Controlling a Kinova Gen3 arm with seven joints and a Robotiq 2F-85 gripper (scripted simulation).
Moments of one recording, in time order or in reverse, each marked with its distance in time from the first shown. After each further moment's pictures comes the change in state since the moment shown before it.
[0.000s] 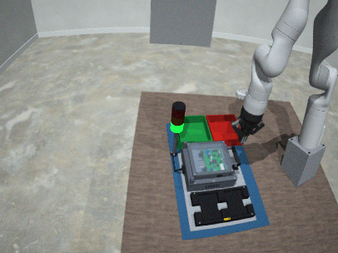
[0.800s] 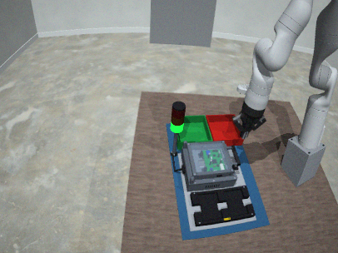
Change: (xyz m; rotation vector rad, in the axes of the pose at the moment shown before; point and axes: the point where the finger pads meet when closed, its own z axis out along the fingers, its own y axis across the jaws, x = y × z) arm 0.003 0.001 -0.019 -0.006 0.004 0.006
